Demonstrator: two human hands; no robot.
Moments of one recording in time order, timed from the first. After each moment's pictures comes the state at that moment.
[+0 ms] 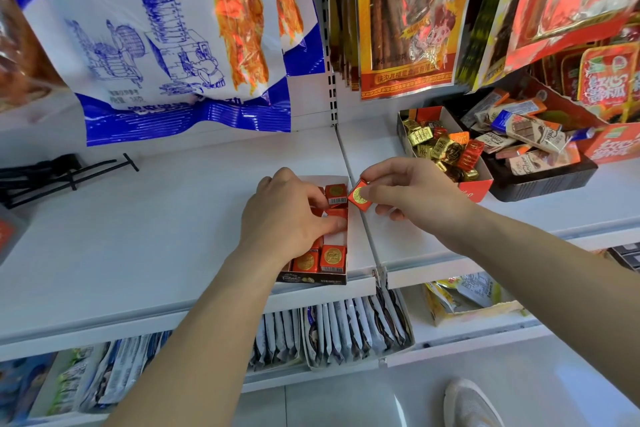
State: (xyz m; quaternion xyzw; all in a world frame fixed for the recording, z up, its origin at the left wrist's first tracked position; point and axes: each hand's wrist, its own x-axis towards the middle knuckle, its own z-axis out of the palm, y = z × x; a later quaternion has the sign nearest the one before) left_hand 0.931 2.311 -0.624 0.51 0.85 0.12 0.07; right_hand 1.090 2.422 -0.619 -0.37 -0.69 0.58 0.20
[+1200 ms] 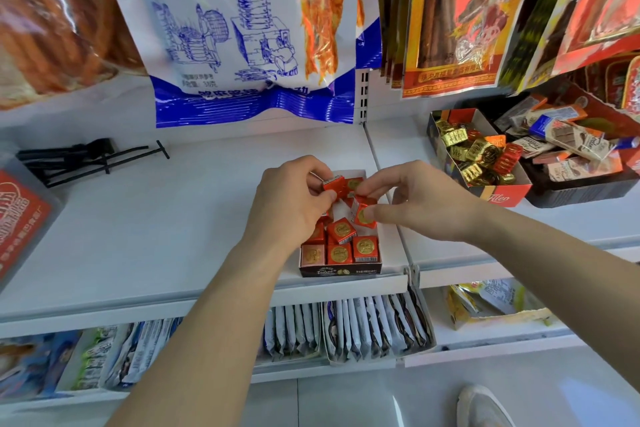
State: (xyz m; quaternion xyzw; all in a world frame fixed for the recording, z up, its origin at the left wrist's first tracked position) left_hand 0.903 2.291 -0.618 0.45 0.82 0.33 0.10; right_hand 1.062 2.407 -0.608 -0.27 -0.87 0.39 0.11
